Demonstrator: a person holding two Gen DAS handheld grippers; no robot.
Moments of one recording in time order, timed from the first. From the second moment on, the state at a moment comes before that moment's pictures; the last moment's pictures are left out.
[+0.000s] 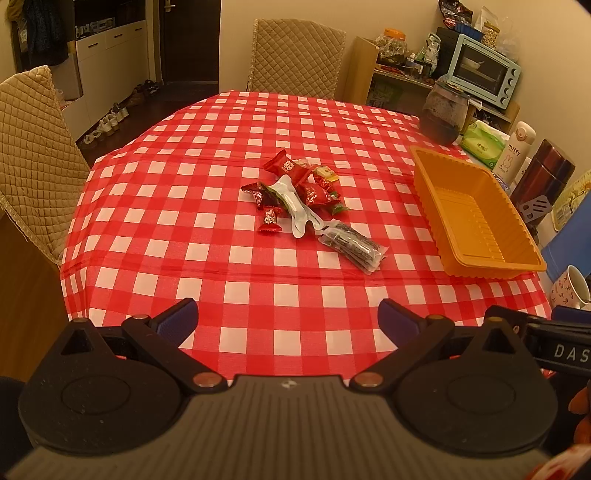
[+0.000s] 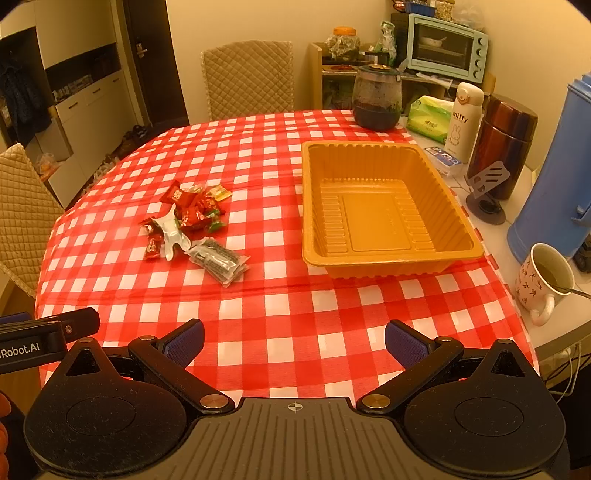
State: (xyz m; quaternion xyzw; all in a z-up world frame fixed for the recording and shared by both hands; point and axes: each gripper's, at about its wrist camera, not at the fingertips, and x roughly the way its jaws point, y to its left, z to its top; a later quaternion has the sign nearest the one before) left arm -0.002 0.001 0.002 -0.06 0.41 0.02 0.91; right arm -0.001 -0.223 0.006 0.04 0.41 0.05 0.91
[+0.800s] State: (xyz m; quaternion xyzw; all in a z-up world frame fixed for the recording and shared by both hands) left arm -0.003 -0.002 0.002 -0.05 0.41 0.01 0.91; right arm 0.001 -0.225 0.006 0.04 0.41 0.04 0.91
